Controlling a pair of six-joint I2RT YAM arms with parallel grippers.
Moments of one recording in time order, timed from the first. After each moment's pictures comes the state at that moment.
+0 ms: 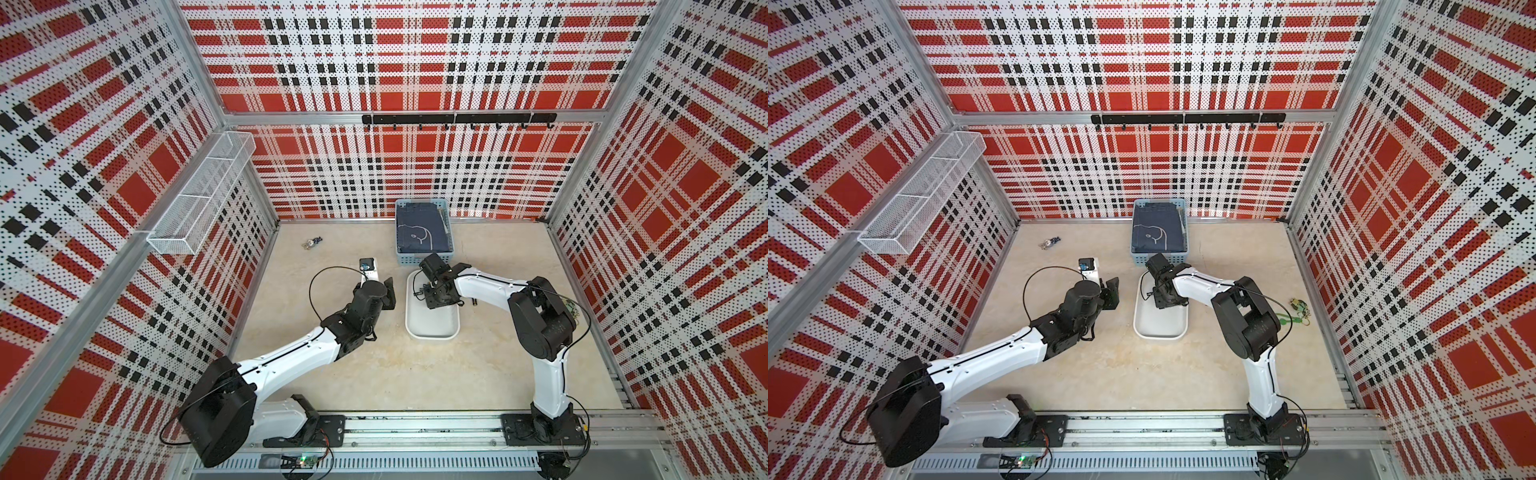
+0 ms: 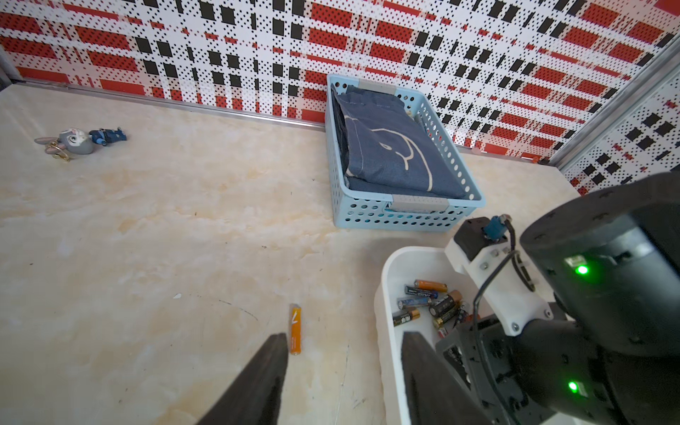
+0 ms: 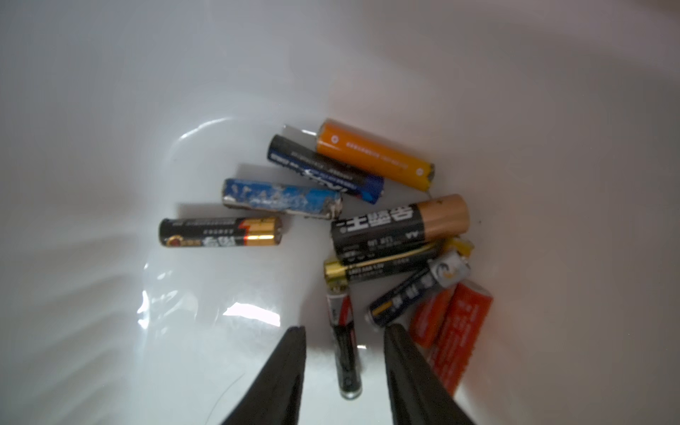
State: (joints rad) left arm -0.73 1.27 0.71 0.12 -0.48 -0.47; right arm 0.63 2.03 1.41 -0.62 0.14 0.40
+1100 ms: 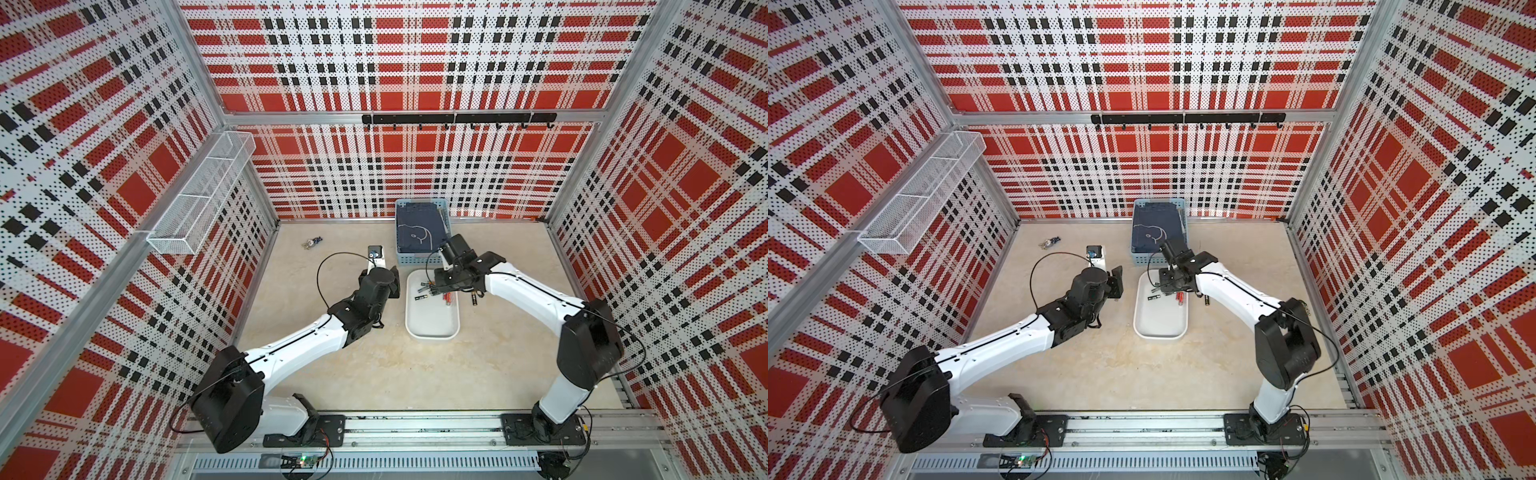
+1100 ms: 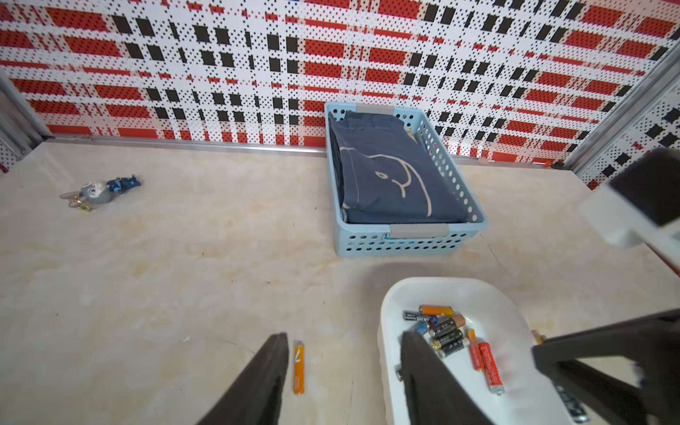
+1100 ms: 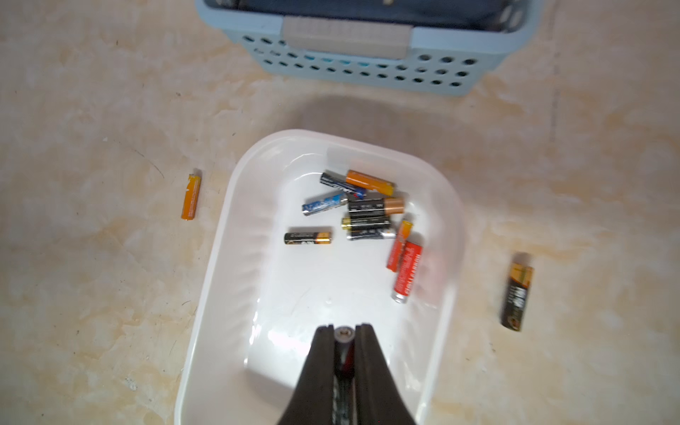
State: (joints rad) left arm -0.73 1.36 0.88 0.06 -0.52 -0.36; right arm 0.55 1.67 1.37 -0.69 0.07 0.40
